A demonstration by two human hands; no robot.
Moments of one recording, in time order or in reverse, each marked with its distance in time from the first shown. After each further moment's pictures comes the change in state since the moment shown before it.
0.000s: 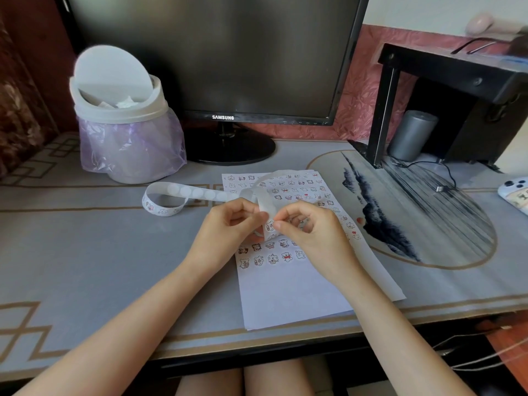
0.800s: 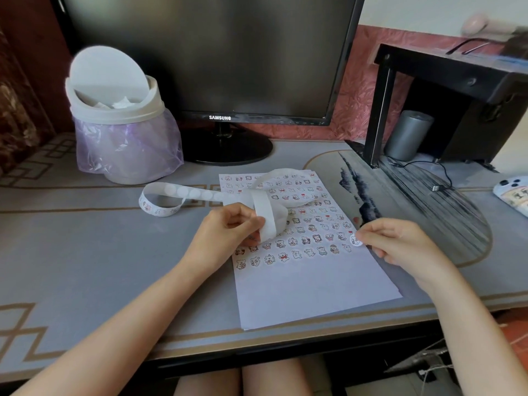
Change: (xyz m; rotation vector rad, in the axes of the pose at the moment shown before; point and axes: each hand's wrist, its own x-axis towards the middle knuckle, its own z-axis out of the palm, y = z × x) left_hand 0.003 -0.005 0.000 0.024 -0.013 -0.084; right_hand -0.025 0.026 -0.103 -0.053 0.118 0.485
